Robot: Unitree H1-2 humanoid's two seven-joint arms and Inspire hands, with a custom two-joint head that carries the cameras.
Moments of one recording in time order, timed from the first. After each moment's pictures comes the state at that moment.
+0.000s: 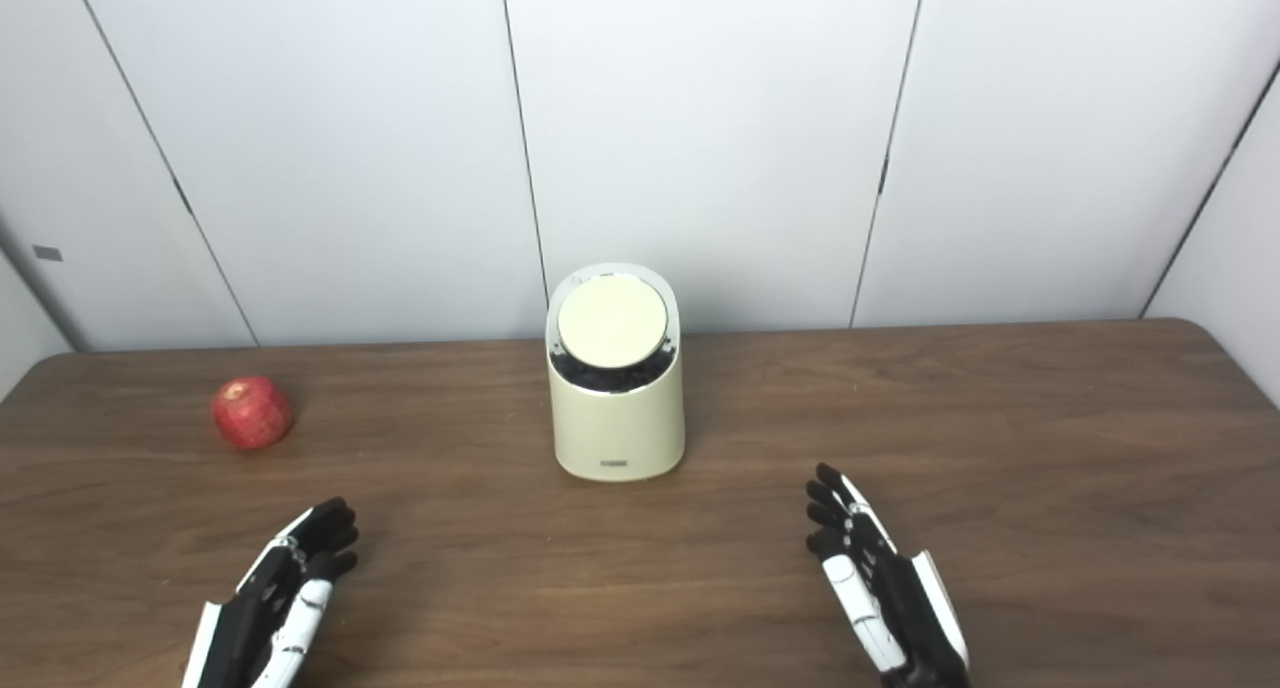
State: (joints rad) left arm 0.21 0.09 0.02 -0.18 -0.07 -0.17 0.08; right arm 0.12 -0.10 0.01 -0.21 -0.10 -0.01 0.05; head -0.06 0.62
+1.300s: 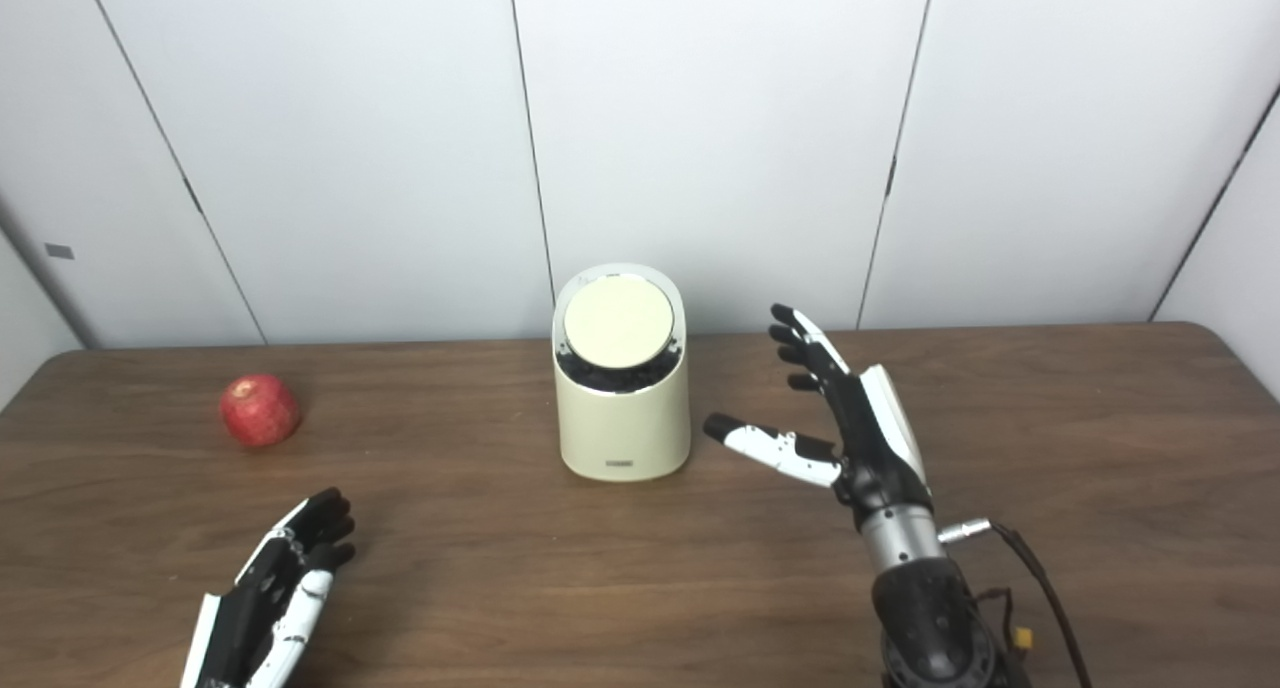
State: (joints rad) left arm 0.18 0.07 0.03 -0.15 -0.07 -0.18 0.07; right arm -0.29 -0.12 0.06 -0.18 -0.41 0.20 0.01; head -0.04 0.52
